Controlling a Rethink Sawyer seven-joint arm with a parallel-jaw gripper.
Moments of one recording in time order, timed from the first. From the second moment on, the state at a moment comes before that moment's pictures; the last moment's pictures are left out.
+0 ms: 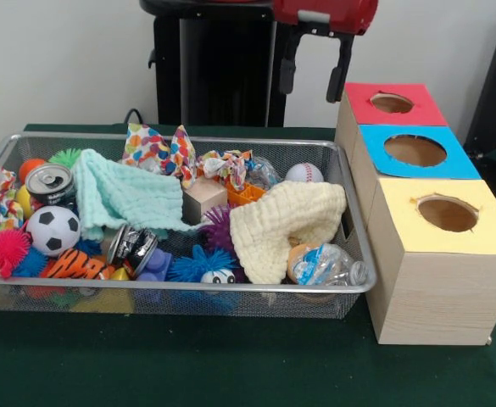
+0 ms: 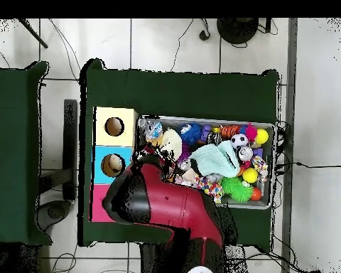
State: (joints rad) arm 0.02 -0.87 -0.22 1.85 0.04 0.21 2.14
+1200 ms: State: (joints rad) arm 0.01 -0.73 -0.21 1.99 -0.04 -0.03 2.14
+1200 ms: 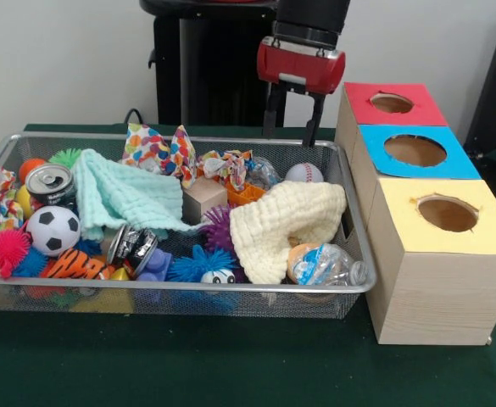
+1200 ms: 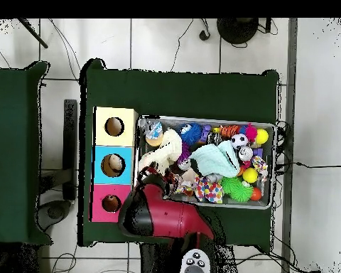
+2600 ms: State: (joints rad) arm 0.00 -0.47 -0.28 2.05 -0.13 -0.35 2.14
